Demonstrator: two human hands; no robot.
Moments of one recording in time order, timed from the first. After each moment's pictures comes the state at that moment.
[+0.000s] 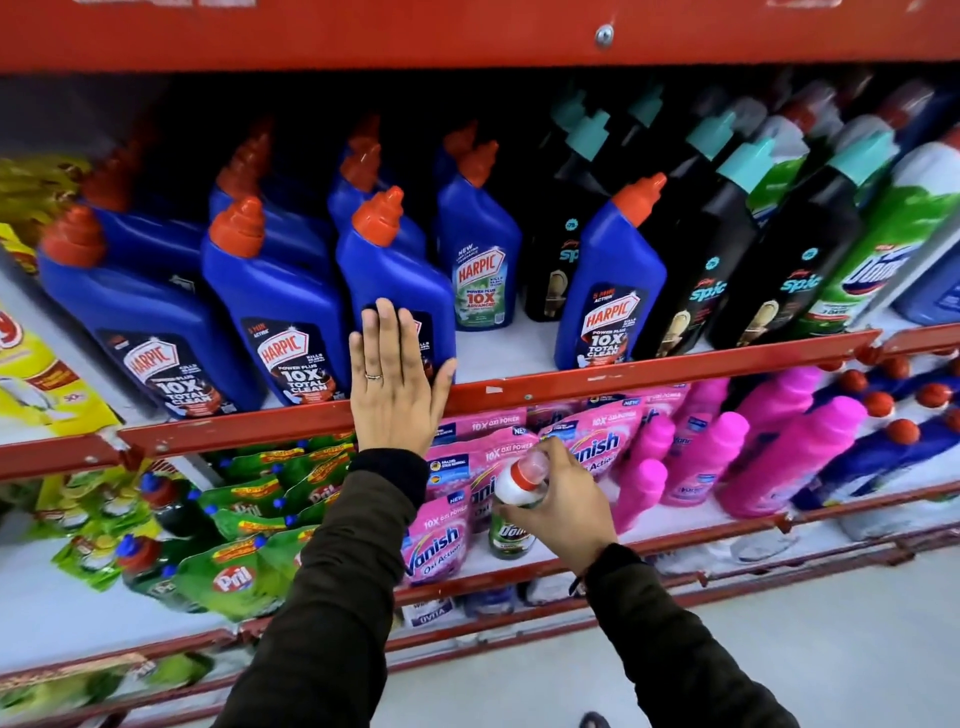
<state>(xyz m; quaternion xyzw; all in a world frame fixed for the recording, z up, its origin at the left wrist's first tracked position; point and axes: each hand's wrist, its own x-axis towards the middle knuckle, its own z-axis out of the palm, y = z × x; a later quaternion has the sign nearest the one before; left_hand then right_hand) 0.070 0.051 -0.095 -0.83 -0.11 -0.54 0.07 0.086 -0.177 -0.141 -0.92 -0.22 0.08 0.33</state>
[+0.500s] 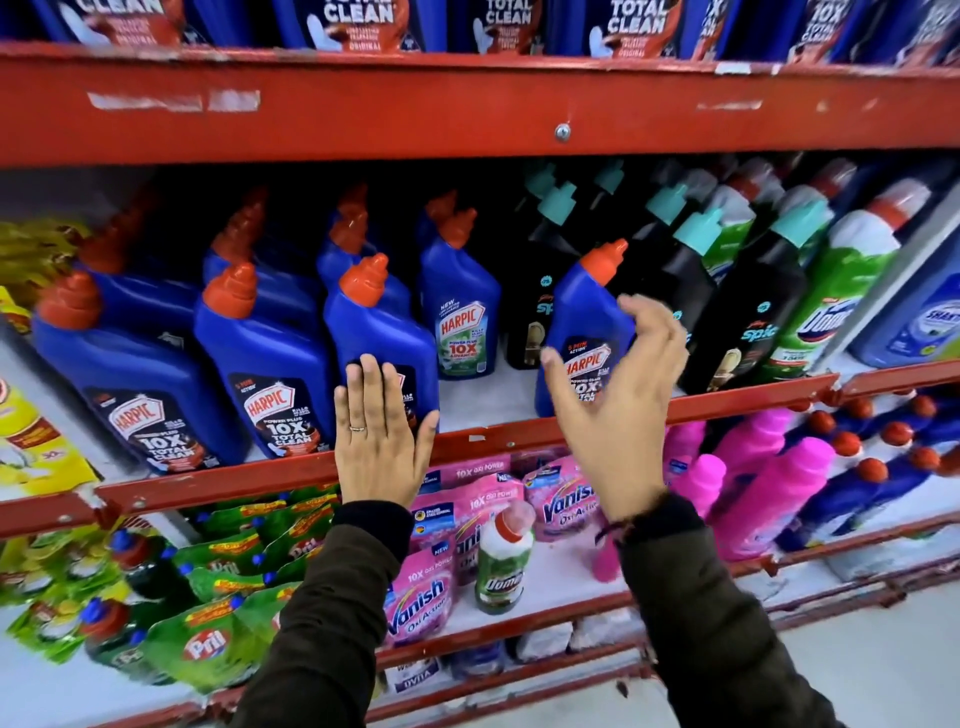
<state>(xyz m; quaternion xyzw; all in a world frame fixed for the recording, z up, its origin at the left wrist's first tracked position) 0.070 0.050 -0.096 -0.83 -0.10 -0.55 0.06 0.118 -0.173 0.018 -0.81 -0.20 -0.34 0.45</state>
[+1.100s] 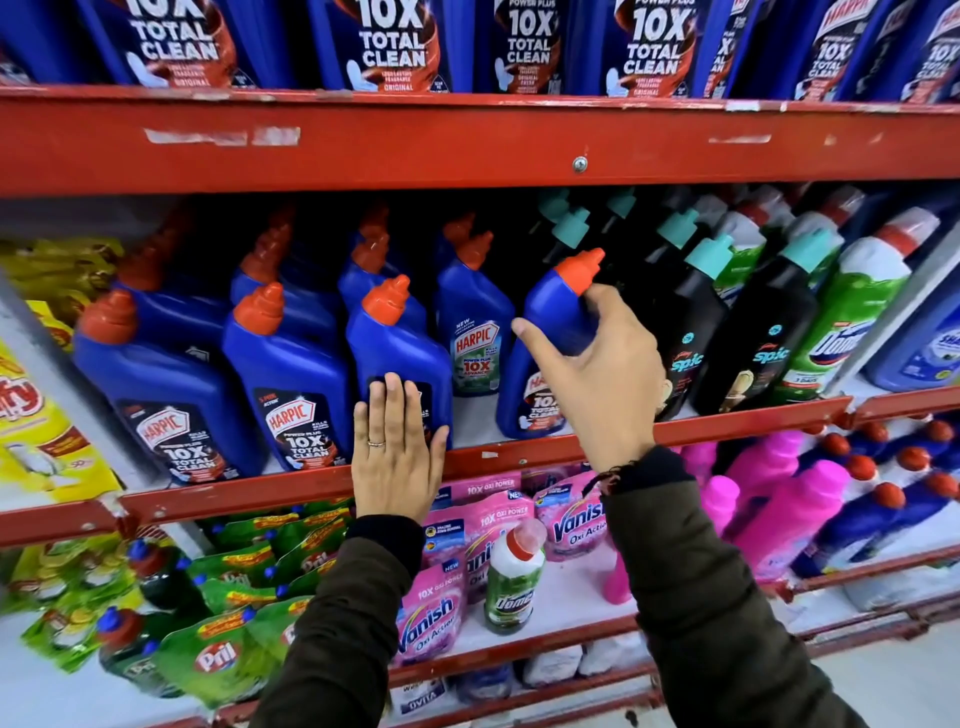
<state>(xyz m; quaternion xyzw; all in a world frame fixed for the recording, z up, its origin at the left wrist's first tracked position) 0.073 0.052 -0.099 -0.82 -0.09 -0.56 0.07 0.124 -0.140 0.067 -0.83 -0.17 -0.29 0.44</state>
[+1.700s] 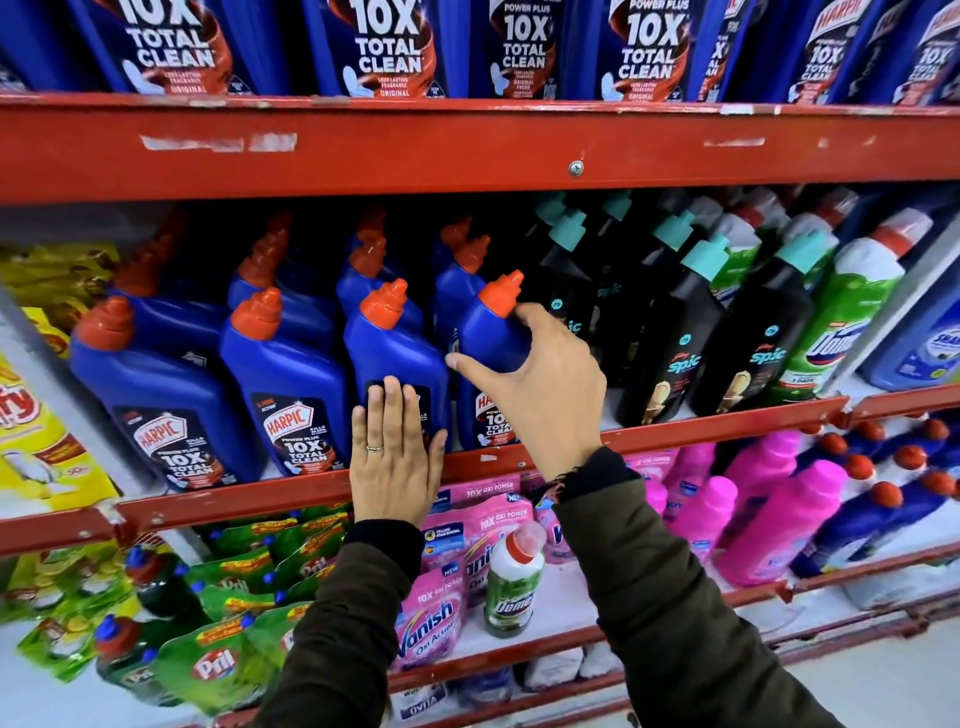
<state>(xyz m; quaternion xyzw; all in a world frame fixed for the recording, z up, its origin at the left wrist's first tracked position) 0.072 0.053 -0.099 -0.82 -0.09 -0.56 0.07 0.115 -0.105 0.055 -0.85 -0.23 -0.27 0.39</state>
